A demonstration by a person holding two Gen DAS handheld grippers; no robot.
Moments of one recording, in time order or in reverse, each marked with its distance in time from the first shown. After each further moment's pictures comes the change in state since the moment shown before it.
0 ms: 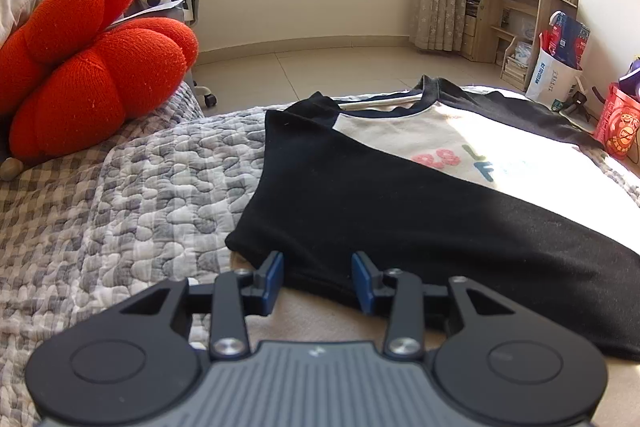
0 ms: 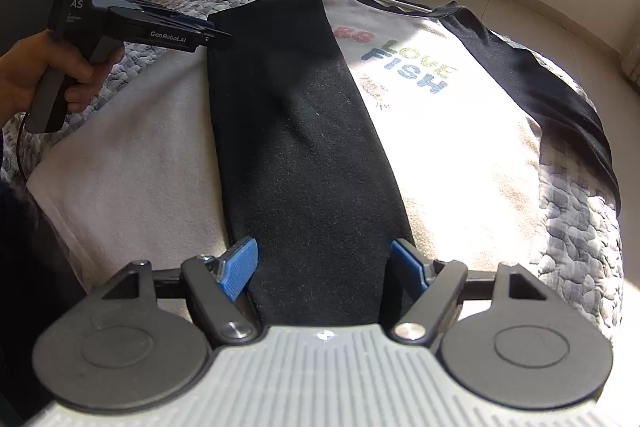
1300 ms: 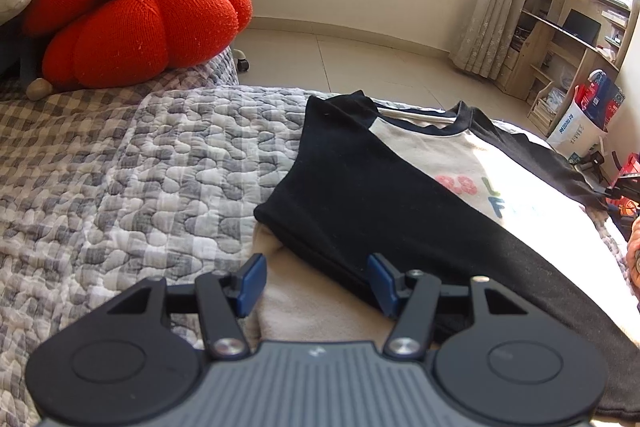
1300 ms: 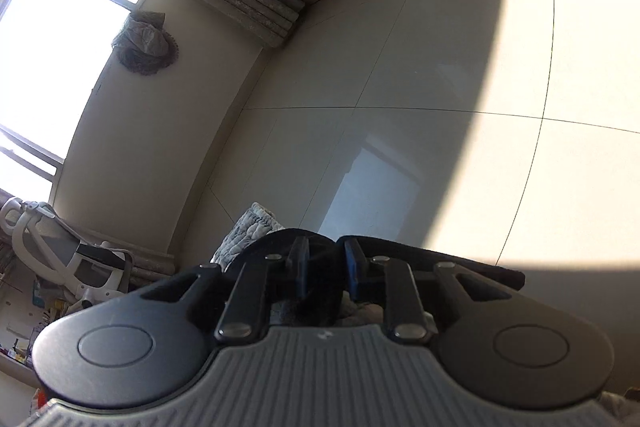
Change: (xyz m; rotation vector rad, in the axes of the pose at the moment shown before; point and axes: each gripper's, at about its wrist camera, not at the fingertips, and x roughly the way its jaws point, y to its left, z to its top) left arm -0.011 0.024 0.003 -0.269 0.049 0.007; right arm 0.025 -0.274 -0.036 1.441 -0.712 -0.246
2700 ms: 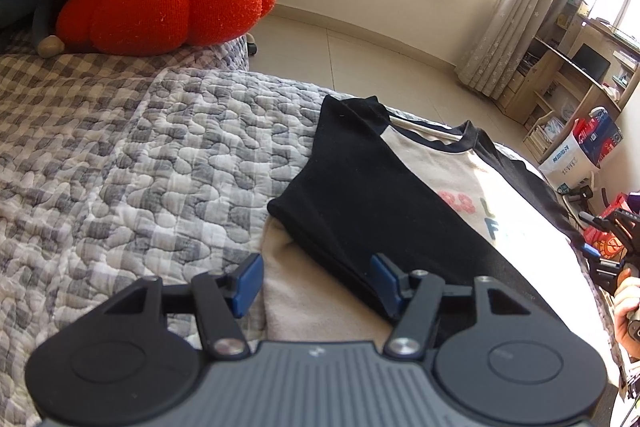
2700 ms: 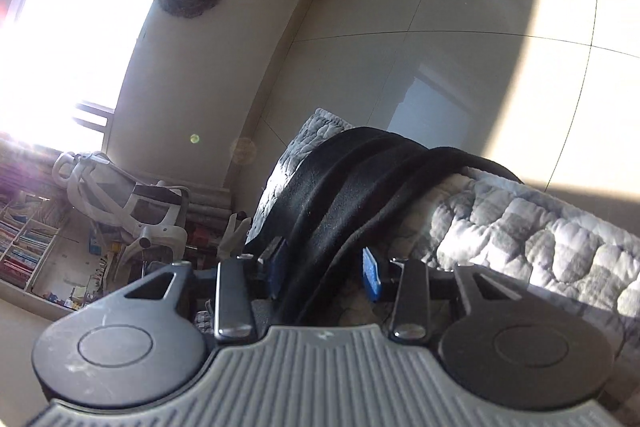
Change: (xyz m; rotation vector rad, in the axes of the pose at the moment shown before) left arm -0.002 0.016 0.003 -0.120 0.030 -0.049; right arm -0.007 0.002 -0.029 0.056 0.257 0.151
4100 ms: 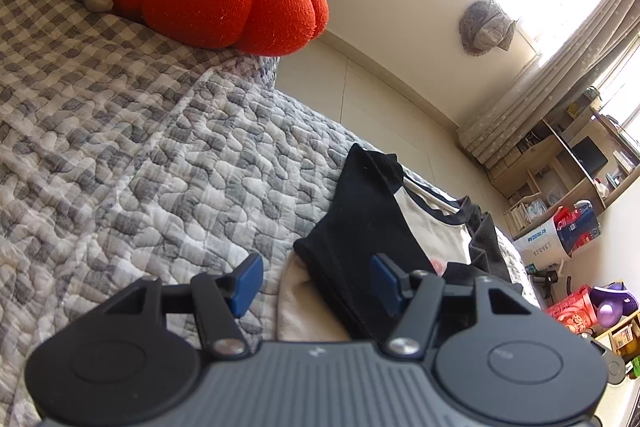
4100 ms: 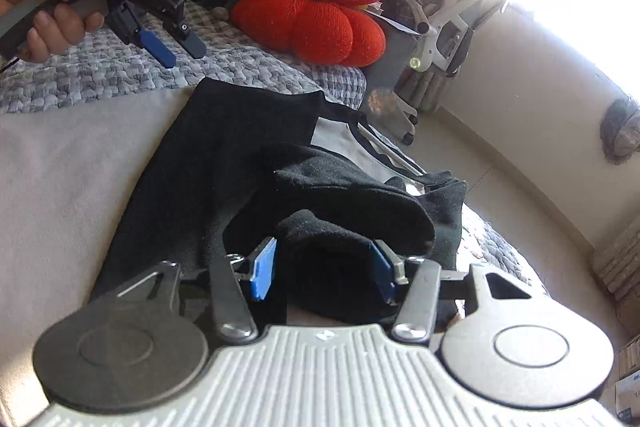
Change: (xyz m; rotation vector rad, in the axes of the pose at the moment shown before) left arm -0.016 0.040 0.013 -0.271 -0.061 -0.095; right arm -0.049 0.105 -0.207 -1.795 0.237 0.279
